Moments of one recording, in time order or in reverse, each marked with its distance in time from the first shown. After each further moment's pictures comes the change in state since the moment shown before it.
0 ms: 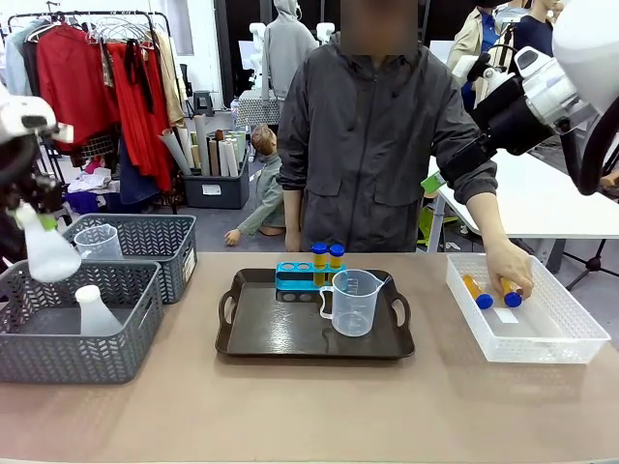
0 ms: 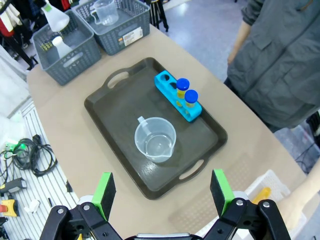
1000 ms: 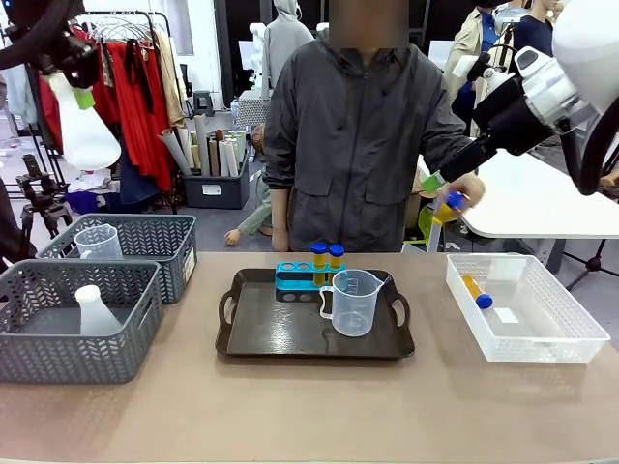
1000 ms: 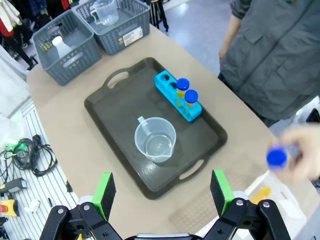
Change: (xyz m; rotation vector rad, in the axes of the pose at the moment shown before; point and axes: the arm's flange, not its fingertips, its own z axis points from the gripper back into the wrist) left arm 0.031 -0.118 0.207 0.090 -0.175 -0.319; right arm 0.000 0.000 0.000 0.000 0.000 0.000
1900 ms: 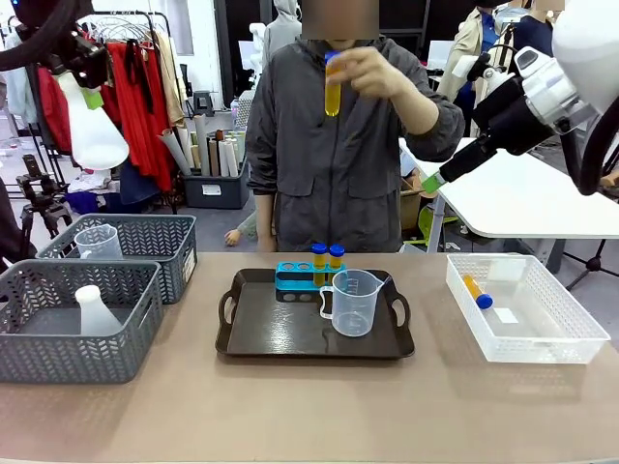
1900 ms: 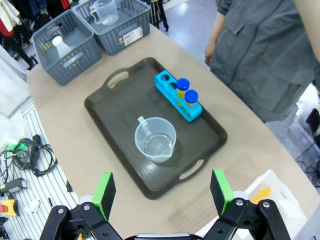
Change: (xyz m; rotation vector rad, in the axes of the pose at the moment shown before) left arm 0.013 -0.018 -0.004 -0.015 -0.012 -0.077; right arm 0.000 0.000 0.000 0.000 0.000 0.000
